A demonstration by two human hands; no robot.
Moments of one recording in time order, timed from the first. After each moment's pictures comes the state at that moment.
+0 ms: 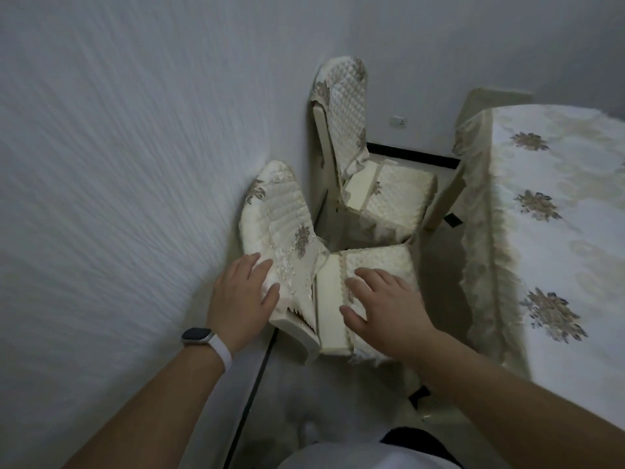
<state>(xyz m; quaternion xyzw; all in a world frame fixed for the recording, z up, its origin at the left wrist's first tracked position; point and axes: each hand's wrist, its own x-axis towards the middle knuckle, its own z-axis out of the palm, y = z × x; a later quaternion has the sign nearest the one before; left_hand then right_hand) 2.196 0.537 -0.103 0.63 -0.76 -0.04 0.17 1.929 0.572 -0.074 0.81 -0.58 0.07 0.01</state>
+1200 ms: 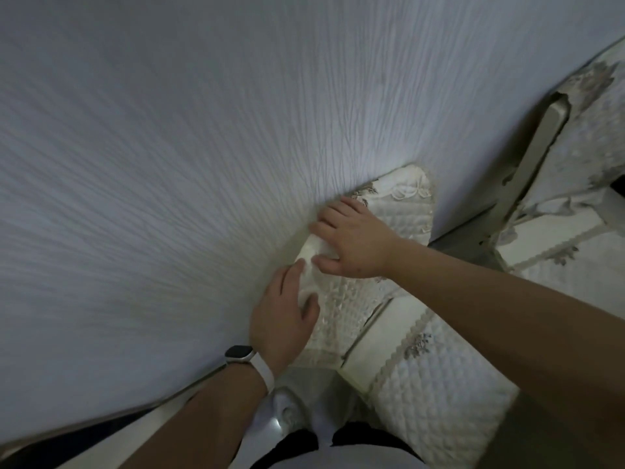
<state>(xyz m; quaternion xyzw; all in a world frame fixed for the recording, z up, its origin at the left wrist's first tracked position) 2.120 0.476 -0.136 0.87 -0.41 -0.10 0.26 2.074 0.266 -0.123 0.99 -0.02 0.13 -0.06</state>
